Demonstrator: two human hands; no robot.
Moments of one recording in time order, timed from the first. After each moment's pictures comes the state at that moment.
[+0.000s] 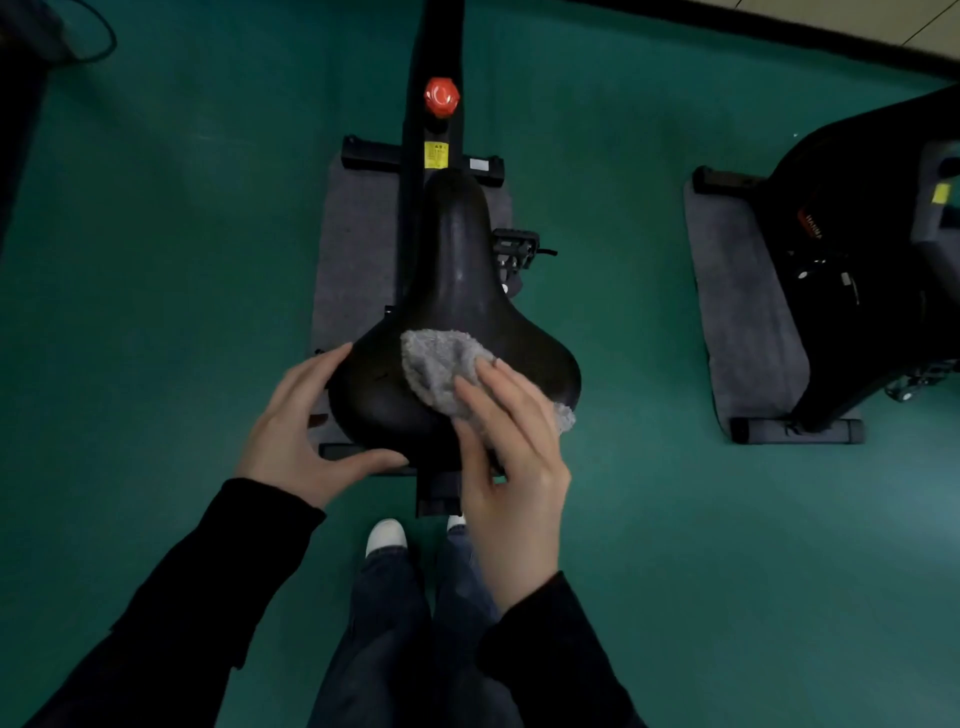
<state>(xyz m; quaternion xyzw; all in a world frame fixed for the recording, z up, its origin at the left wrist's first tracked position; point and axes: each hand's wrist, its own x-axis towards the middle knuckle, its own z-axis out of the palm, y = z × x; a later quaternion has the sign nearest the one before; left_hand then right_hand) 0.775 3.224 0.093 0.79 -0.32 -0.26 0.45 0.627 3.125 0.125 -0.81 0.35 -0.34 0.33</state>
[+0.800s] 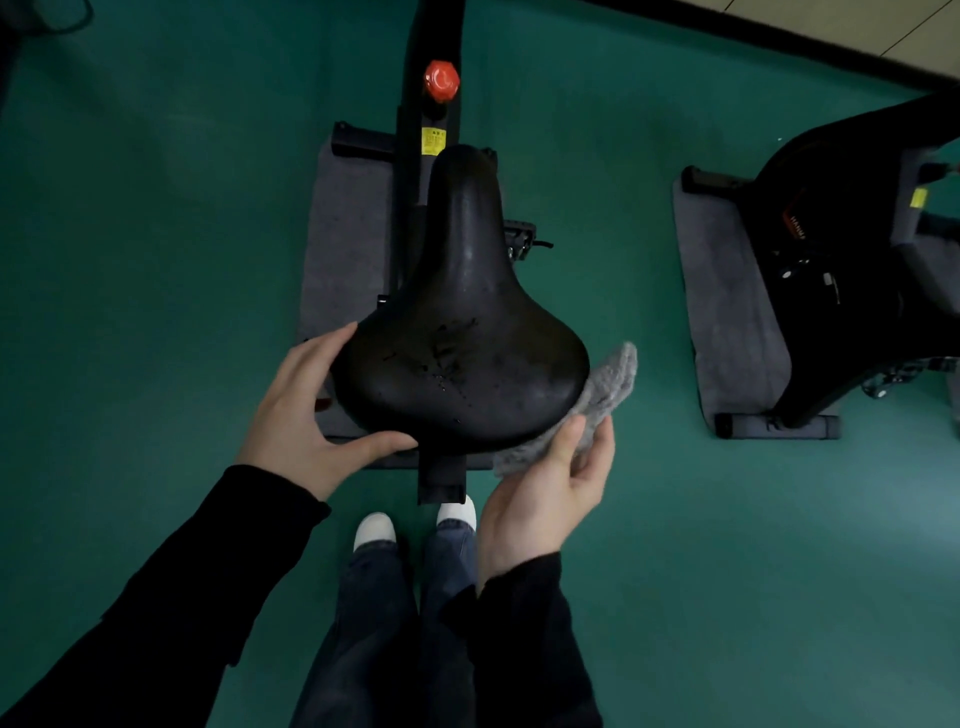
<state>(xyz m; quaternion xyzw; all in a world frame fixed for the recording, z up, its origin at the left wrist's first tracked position) 0.776 3.227 0.089 0.78 -0.34 -0.26 0.46 0.642 3.136 0.114 -0.21 0.61 -0.52 0.56</state>
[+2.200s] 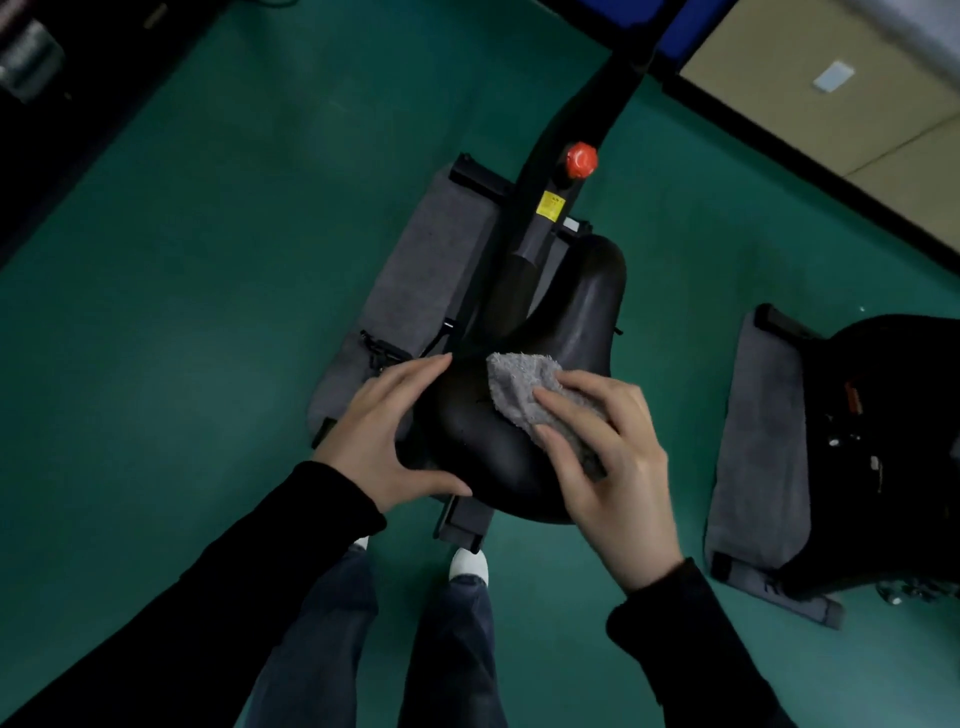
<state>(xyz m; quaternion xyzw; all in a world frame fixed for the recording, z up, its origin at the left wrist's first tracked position) 0.769 3.227 0.088 0.78 -0.32 -0.27 0.47 0.646 3.055 0.153 -0.94 0.14 -0.17 0.25</state>
